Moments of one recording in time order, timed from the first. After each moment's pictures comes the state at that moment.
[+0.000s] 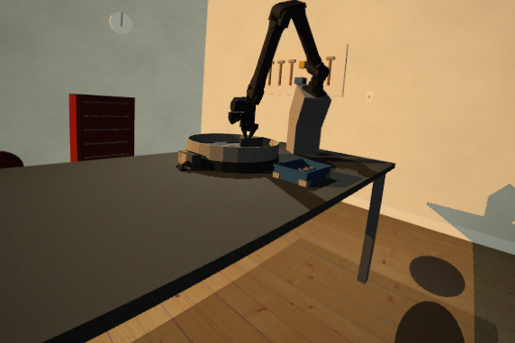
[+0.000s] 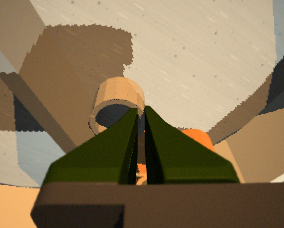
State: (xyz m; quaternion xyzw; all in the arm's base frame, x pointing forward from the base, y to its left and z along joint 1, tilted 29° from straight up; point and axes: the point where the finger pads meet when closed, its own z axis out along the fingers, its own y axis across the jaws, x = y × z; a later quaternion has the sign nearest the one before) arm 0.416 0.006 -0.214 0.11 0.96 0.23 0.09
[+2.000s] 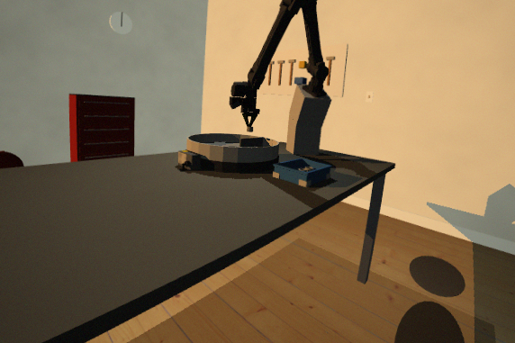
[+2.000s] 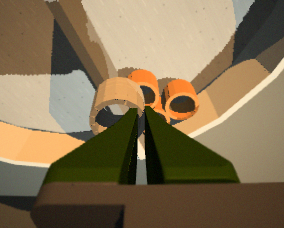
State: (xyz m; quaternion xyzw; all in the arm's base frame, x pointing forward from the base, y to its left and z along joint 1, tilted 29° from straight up) arm 0.398 -0.024 -0.148 0.11 0.96 0.24 0.09
